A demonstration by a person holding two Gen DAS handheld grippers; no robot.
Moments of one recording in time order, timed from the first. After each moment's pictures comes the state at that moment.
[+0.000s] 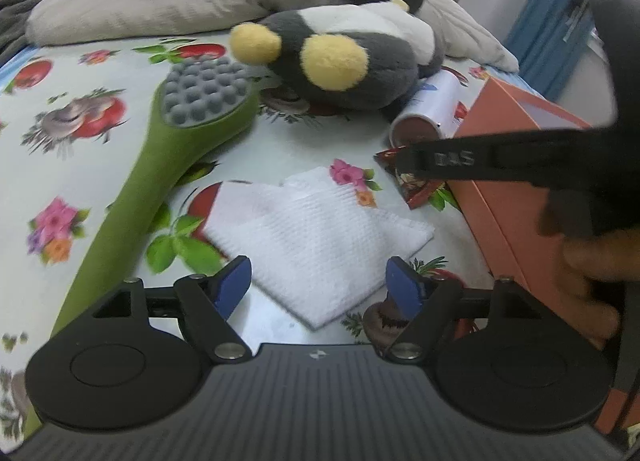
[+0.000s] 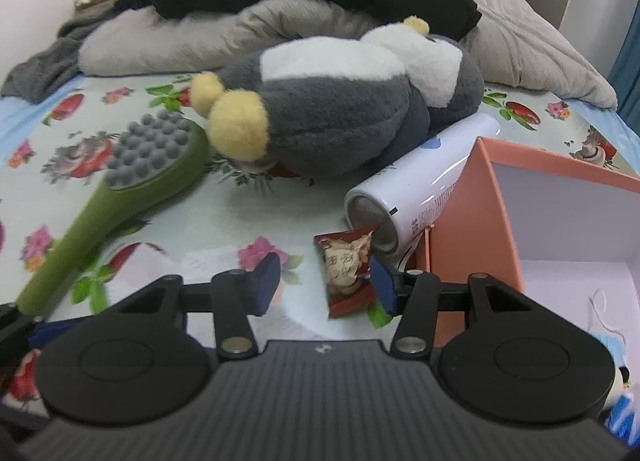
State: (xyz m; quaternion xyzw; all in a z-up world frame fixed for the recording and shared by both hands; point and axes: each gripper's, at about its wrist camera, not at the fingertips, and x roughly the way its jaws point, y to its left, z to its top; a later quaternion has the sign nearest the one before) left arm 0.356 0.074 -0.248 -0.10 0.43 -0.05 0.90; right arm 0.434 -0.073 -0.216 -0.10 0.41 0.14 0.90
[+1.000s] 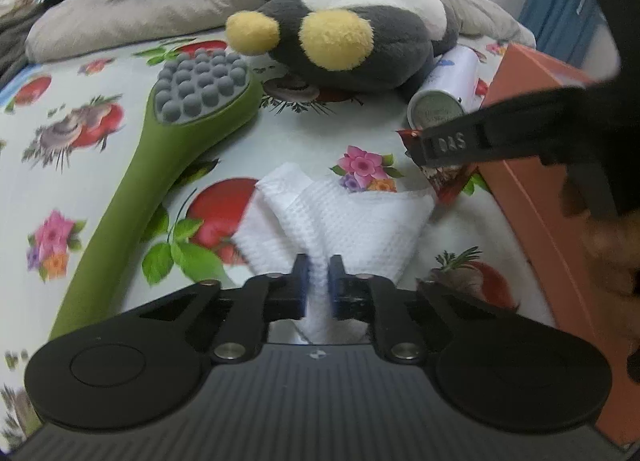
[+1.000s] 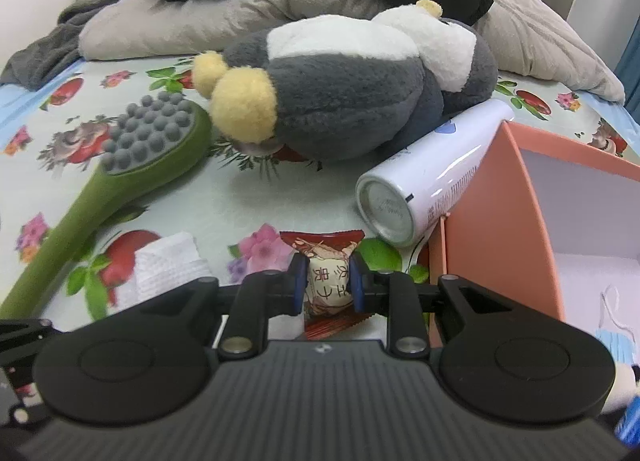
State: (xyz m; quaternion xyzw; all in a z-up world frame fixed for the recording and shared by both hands) left arm 0.363 0.062 -0.264 -0.07 0.44 -0.02 0.90; right arm 0.432 -0.069 -0.221 -0.10 0.42 0.14 0.89
